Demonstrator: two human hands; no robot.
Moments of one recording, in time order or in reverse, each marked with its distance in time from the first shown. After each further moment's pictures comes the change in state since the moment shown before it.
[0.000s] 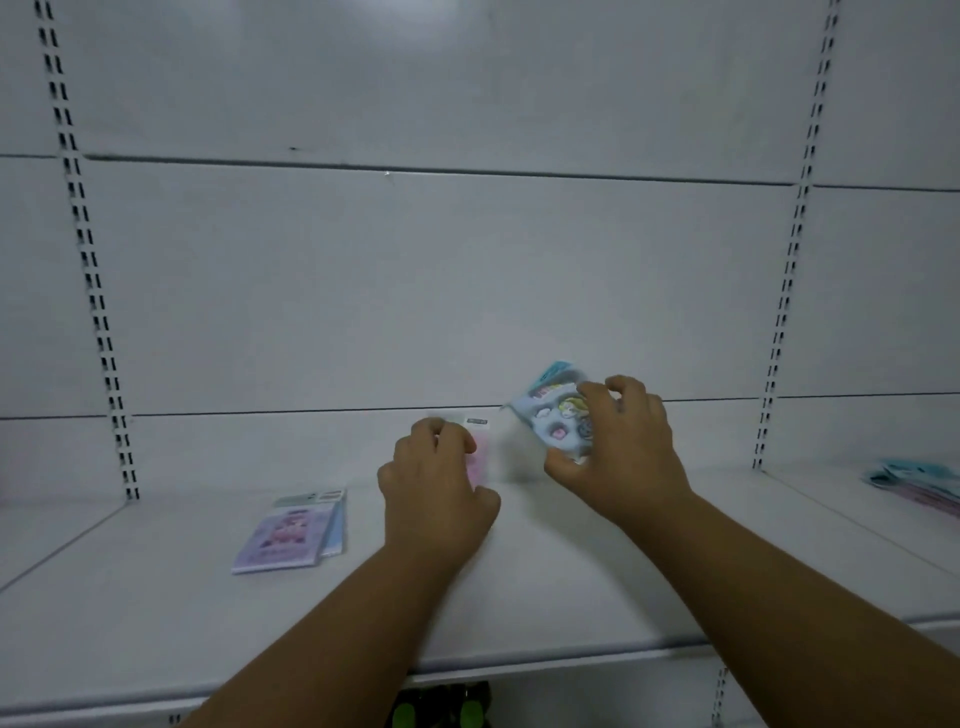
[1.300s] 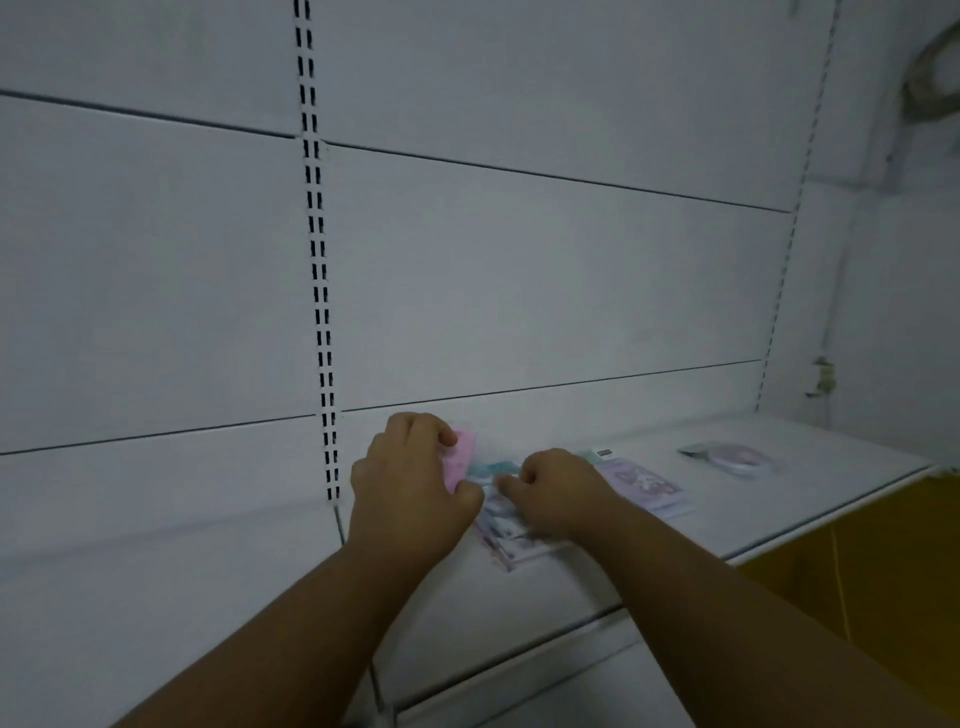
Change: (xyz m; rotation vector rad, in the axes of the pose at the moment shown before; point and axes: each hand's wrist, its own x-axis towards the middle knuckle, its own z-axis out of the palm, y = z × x) left_hand -0.009 0.469 0.243 -0.428 -0.142 0.244; right_hand 0.017 0.505 -0.135 -0.133 -0.481 0.402
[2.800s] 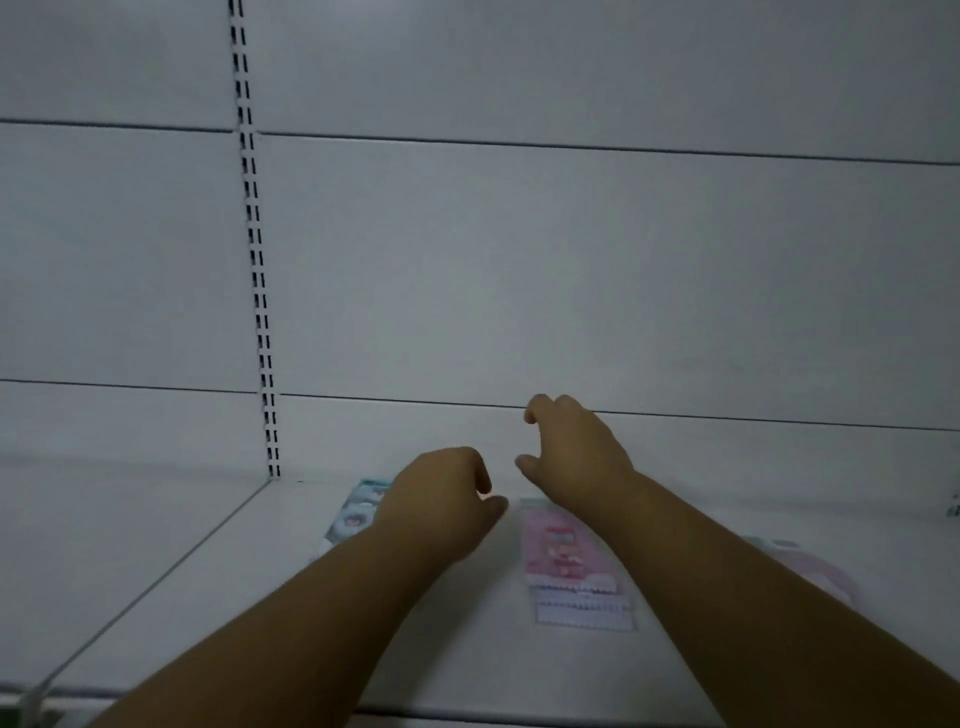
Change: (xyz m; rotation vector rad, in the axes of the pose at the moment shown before) left_hand 0.063 0.109 0.178 0.437 -0.189 -0.449; right_hand 0.143 0.141 -0.046 0.060 0.127 -0.576
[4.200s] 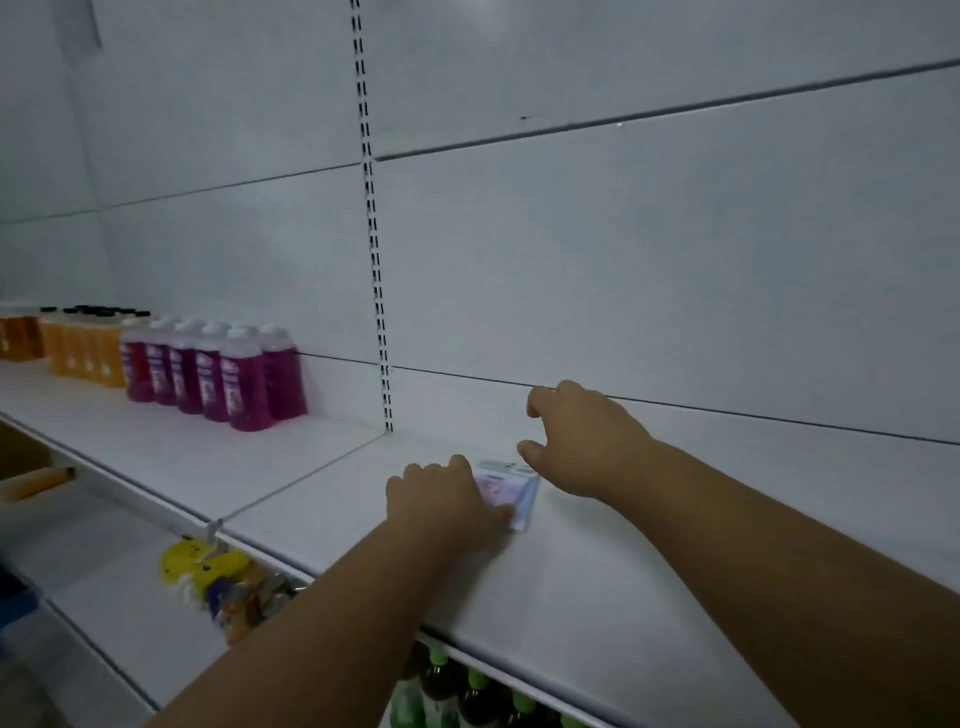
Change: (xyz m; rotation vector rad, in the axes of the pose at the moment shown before) left_hand -0.045 -0.806 -0.356 0.480 -0.033 -0.571; right_hand 0.160 -0.834 0.256 0.152 -0.185 -0.422
